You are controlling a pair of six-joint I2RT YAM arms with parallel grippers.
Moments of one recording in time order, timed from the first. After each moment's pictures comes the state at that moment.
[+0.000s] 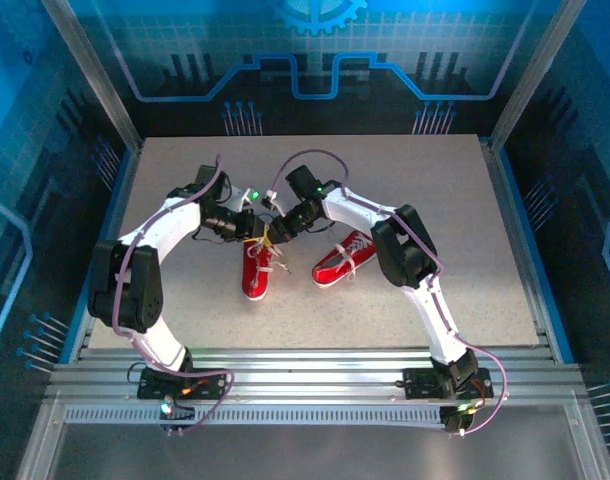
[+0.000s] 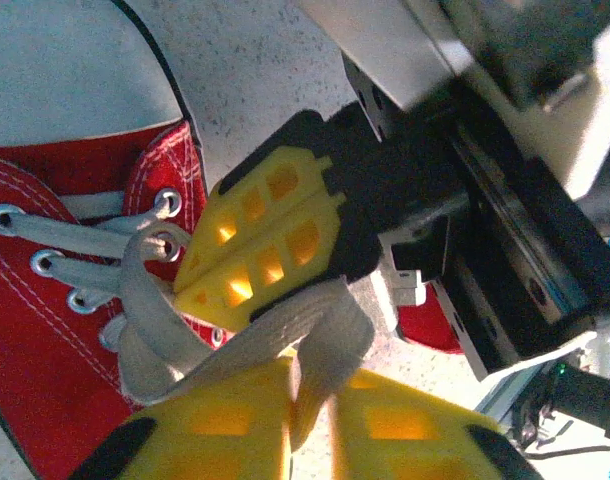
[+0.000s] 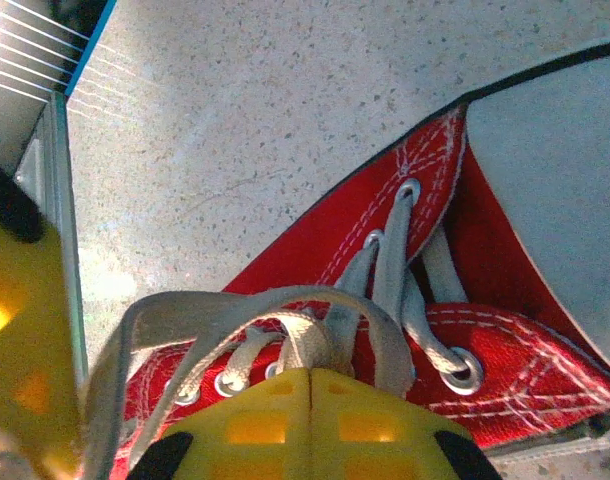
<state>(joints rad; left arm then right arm) -0.12 1.69 1.19 -0.69 0.69 -0.19 0.63 2.38 1.91 -0.62 -0.82 -0.01</state>
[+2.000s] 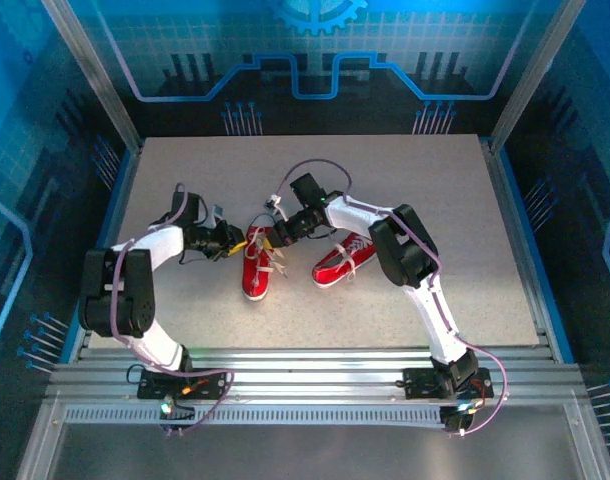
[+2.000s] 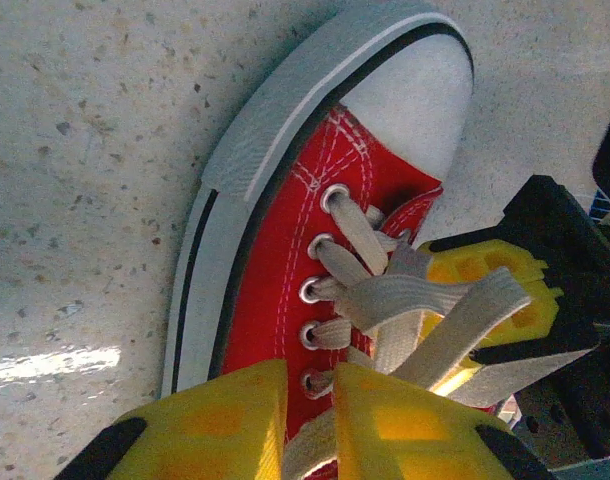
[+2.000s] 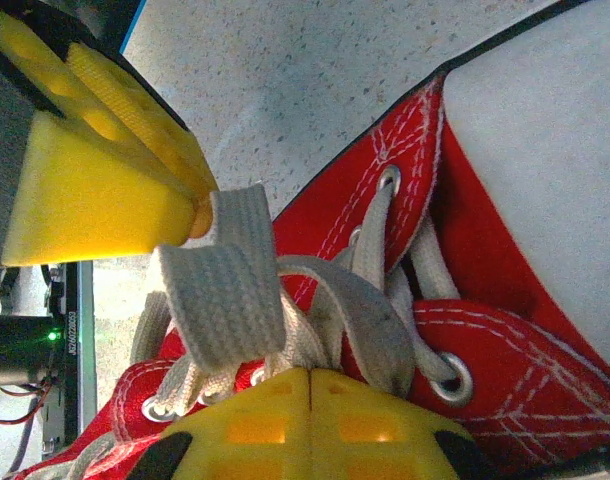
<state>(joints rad) 0.04 1.64 0.87 -0.33 0.69 -0.62 0.62 2.38 1.78 -0.42 -0.88 0.09</state>
